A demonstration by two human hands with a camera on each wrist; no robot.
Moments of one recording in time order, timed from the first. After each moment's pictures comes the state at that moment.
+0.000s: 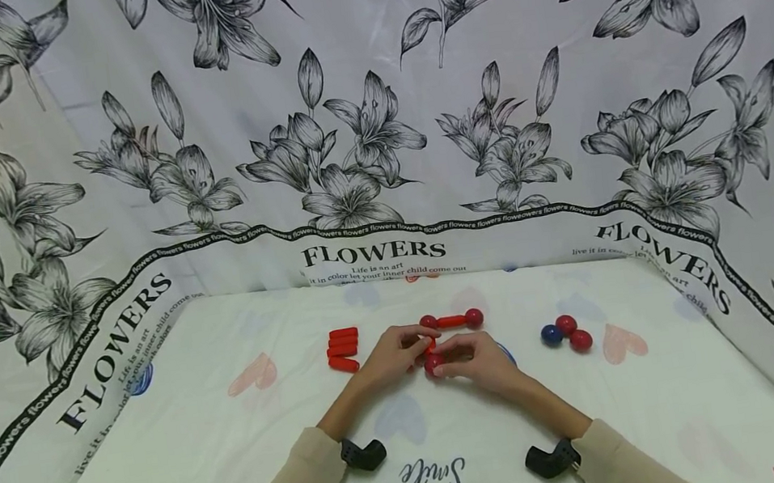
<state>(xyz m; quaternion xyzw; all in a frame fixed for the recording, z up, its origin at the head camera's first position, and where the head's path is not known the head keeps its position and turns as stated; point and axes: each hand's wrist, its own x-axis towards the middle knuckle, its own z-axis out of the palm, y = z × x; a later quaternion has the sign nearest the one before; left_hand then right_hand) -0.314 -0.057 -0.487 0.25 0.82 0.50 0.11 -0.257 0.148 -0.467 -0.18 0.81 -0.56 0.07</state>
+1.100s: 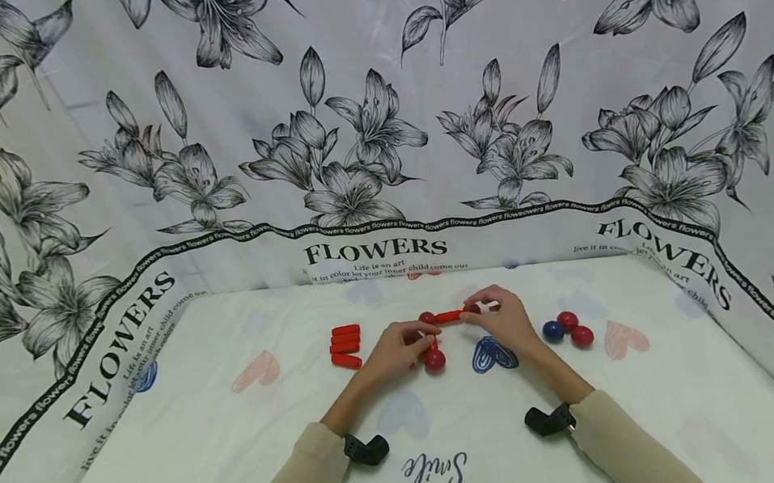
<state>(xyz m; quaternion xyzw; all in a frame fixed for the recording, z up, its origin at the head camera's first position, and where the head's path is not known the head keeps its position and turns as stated) -0.314 -0.056 -0.490 0.24 0.83 0.50 0.09 -0.316 0.187 -0.483 -0.11 0.86 -0.49 -0.11</state>
